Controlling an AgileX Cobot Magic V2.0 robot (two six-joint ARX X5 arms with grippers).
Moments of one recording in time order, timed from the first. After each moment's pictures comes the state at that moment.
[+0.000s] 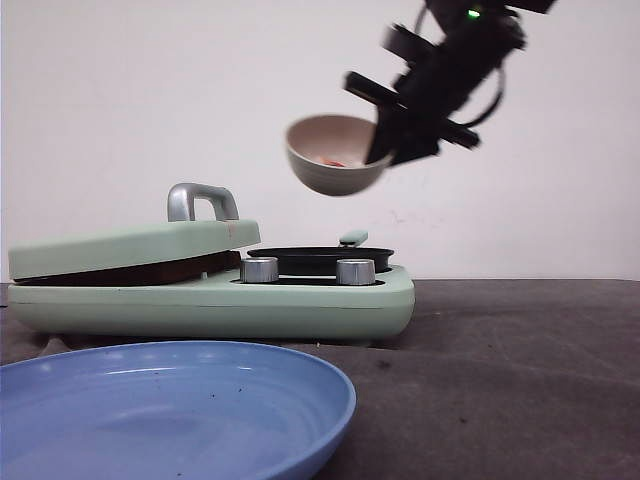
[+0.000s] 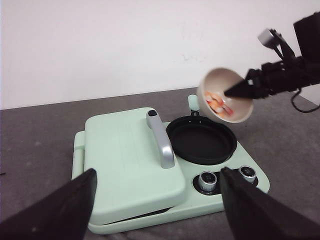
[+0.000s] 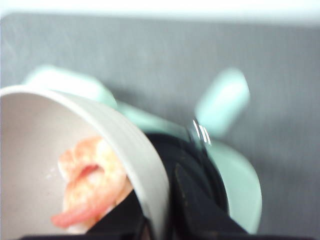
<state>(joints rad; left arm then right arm) -0.16 0.39 0.83 -0.62 0.23 -0.01 0.41 1.83 1.47 -0.11 -0.17 0.21</state>
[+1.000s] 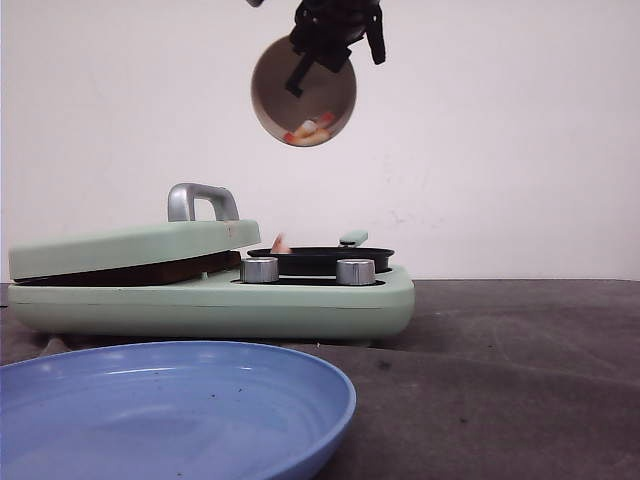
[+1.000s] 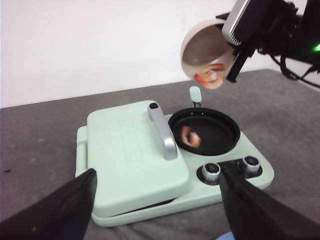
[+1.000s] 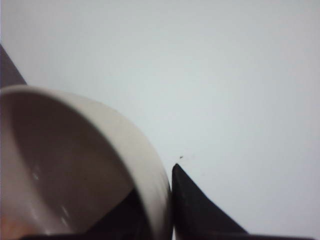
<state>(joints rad) -0.16 0.39 0.83 -0.65 0.23 0.04 0.67 1.83 1.47 0.40 0.48 -0.96</state>
